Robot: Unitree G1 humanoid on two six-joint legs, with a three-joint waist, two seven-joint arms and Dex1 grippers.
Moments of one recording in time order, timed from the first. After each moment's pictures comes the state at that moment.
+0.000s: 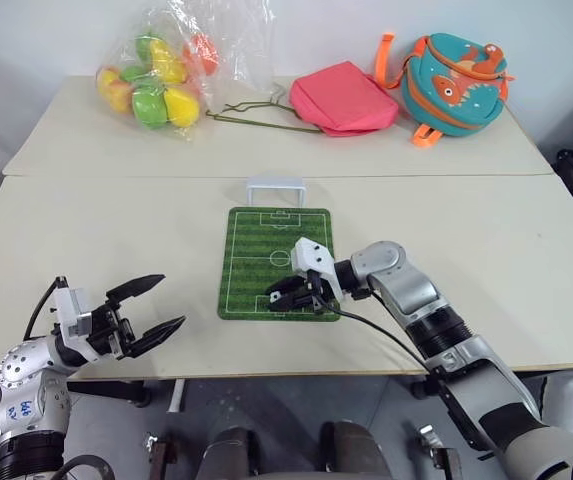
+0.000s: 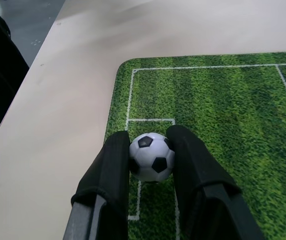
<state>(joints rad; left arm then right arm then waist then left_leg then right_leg) -0.07 0.55 0.37 0.24 -0.59 -0.16 -1.30 -0.78 -0.32 0.39 0.39 0.14 0.22 1.28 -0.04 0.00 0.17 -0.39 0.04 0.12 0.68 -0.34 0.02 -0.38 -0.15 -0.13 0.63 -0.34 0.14</state>
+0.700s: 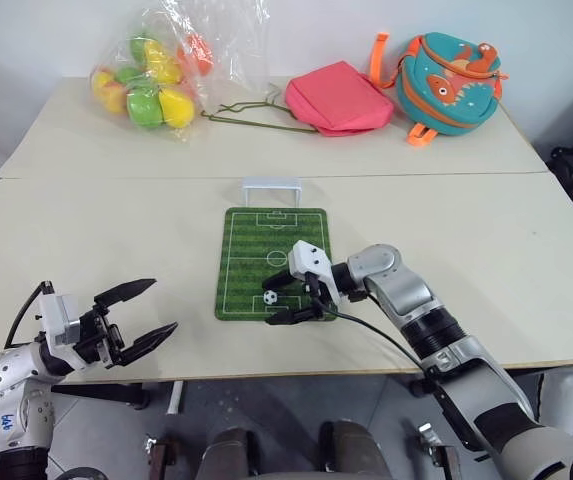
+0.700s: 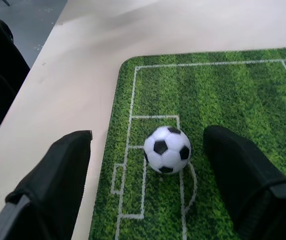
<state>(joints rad) 0.01 0.59 0.41 0.13 -0.60 -0.13 -1.26 -0.78 -0.29 0.39 0.42 0.14 0.19 1.30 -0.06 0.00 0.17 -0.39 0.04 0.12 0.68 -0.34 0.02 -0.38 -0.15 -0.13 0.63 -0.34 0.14</state>
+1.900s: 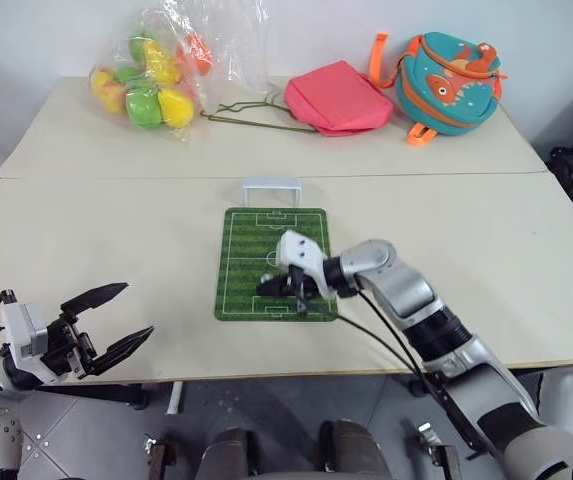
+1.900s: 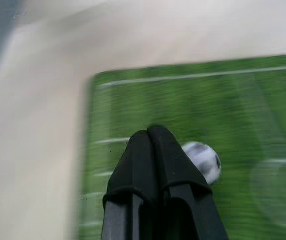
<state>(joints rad) 0.10 0.63 0.51 0.07 -0.63 -0.11 -1.23 -0.85 -0.30 0.38 0.32 0.13 0.38 1.04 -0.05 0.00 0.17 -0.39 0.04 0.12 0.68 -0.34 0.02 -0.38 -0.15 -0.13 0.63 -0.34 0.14</state>
